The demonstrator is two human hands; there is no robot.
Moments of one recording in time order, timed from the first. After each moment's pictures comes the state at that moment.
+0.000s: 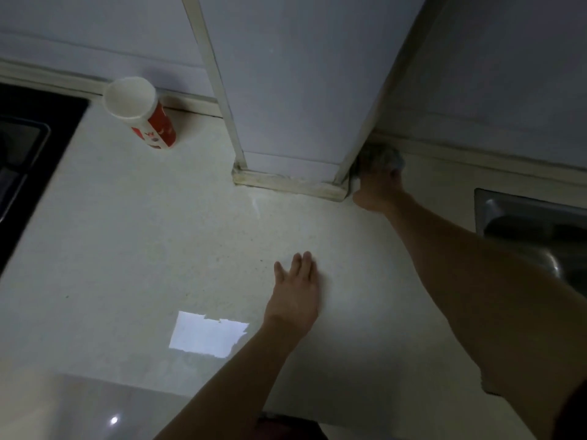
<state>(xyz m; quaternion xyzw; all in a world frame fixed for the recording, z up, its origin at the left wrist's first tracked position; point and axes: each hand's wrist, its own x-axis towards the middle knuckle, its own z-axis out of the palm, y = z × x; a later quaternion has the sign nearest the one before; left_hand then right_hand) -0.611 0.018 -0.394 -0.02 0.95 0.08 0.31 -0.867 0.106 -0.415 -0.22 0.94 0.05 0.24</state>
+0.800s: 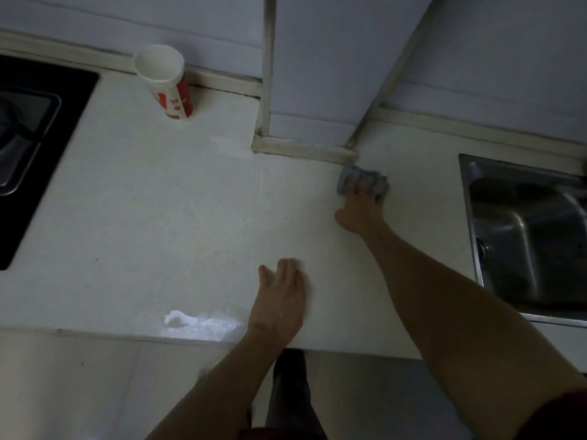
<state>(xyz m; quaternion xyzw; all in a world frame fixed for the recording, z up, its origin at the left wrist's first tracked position) -0.477 -0.024 -0.396 0.03 0.97 0.05 0.22 -0.702 0.087 -0.421 -0.12 0.96 0.02 0.24</state>
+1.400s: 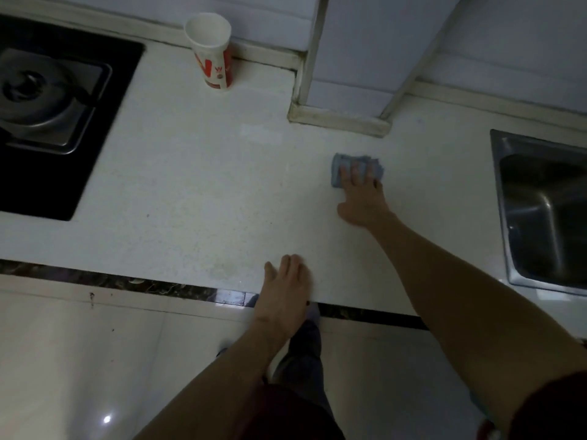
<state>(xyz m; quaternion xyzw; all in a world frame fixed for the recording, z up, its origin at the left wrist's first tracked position) -0.395 -0.053 -0.394 0.01 0.97 0.08 0.24 -0.633 0.056 -0.428 -0.22 0.94 0.01 0.25</state>
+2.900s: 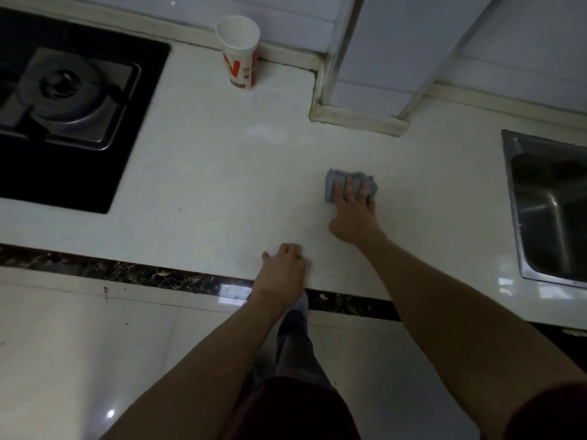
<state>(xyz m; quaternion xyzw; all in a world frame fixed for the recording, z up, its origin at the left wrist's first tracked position) -0.392 -0.113 -0.399 -0.01 0.96 0.10 0.25 -0.559 0.005 -0.427 -0.20 0.95 0.01 0.24</state>
